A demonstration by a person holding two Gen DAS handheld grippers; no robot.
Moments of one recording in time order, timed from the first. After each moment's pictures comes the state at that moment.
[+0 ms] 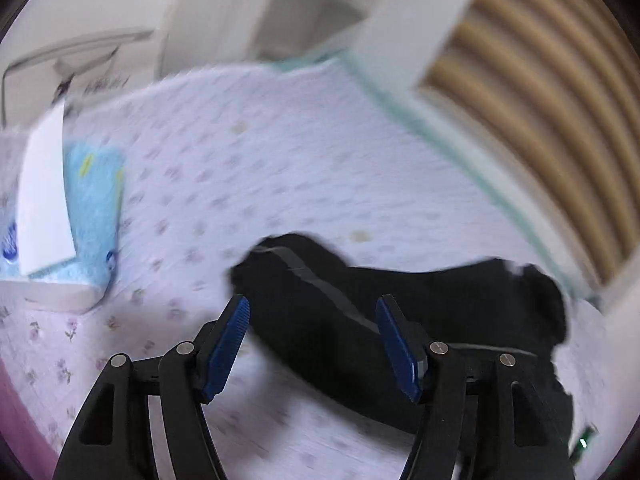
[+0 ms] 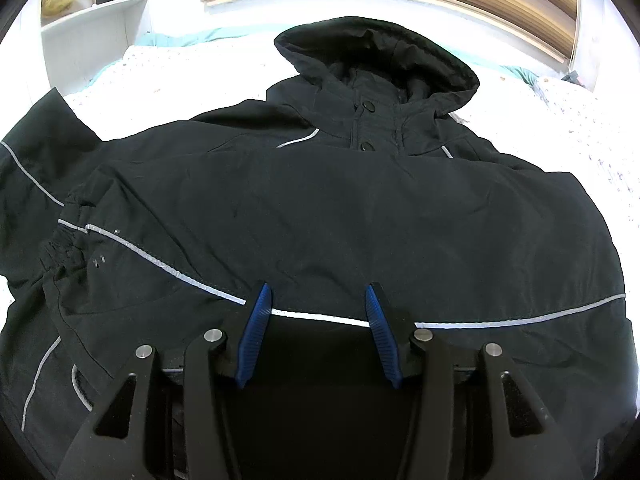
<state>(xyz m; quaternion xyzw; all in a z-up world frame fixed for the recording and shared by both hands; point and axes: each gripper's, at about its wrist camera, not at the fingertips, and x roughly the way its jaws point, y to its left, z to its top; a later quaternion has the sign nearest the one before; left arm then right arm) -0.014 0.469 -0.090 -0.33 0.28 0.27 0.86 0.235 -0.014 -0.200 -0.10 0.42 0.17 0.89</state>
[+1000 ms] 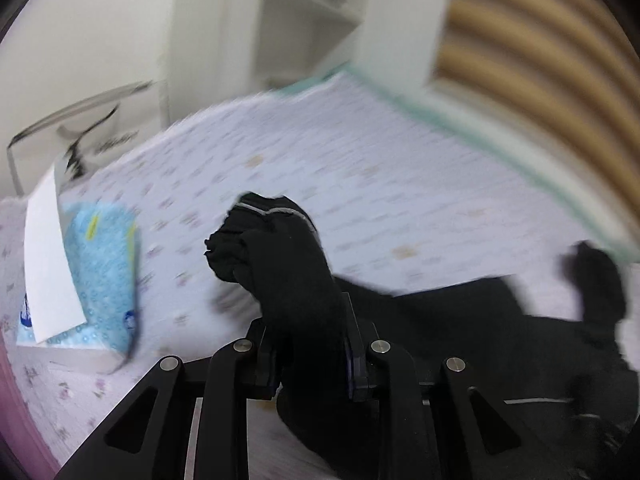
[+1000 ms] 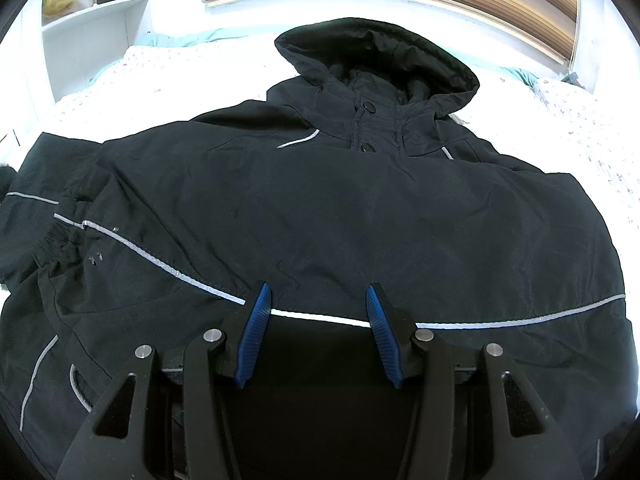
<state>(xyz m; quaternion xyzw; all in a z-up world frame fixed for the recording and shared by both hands) 0.014 0.439 -0.078 -0.20 0.26 0.31 0.89 0.235 -0.013 -0.199 -0.10 0.42 0.17 0.89</state>
